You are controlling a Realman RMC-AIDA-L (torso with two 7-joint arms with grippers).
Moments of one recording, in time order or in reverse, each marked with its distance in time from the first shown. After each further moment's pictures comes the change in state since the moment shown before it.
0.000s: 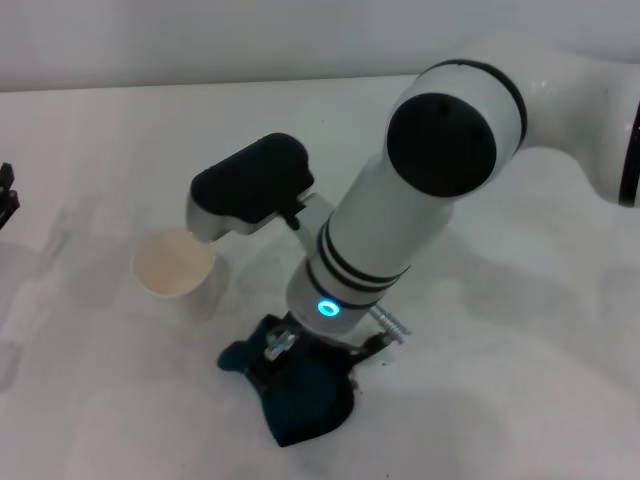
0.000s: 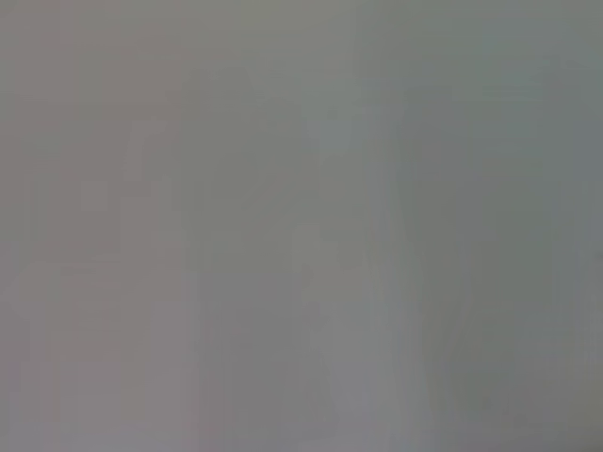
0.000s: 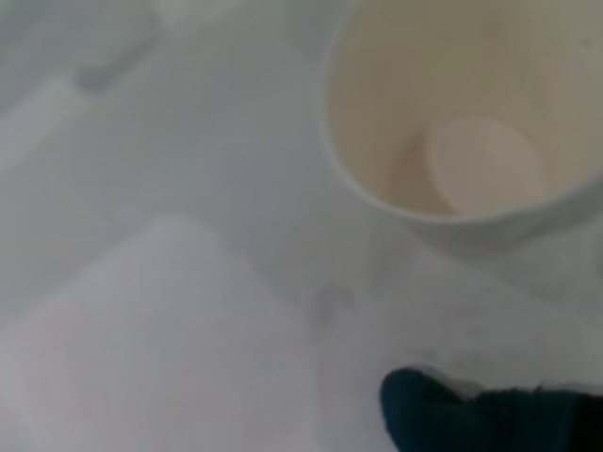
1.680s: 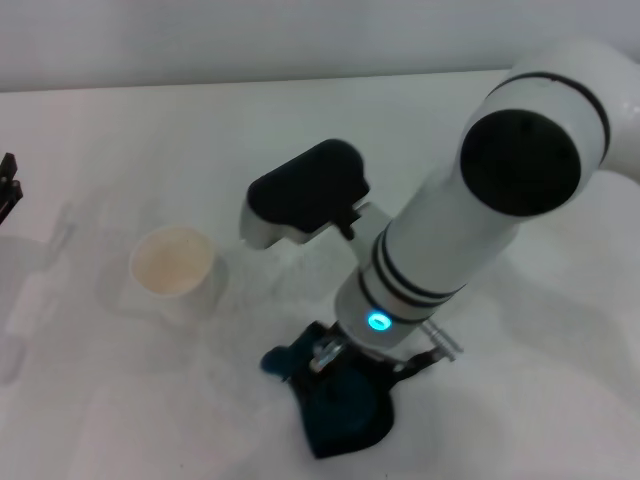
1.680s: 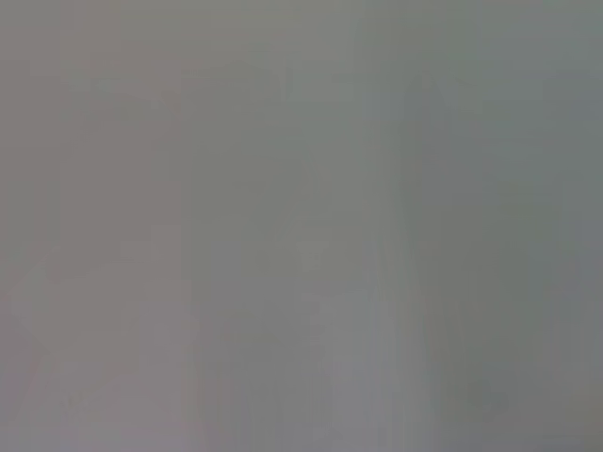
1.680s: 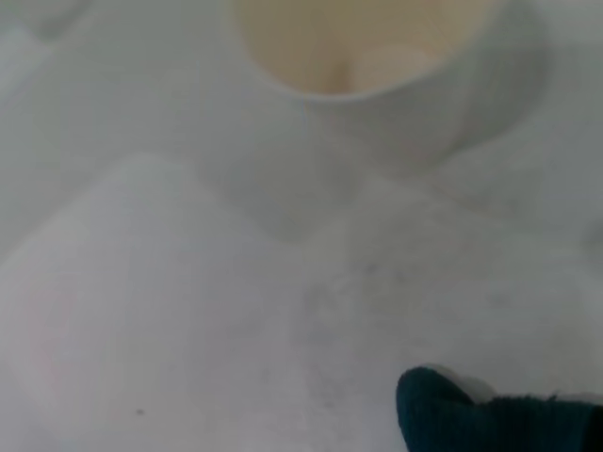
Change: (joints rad) left arm -0.015 -0.003 -0.005 0.004 -0.009 -0.004 0.000; right arm -0.213 0.000 0.141 -0.216 -0.234 0.160 0.027
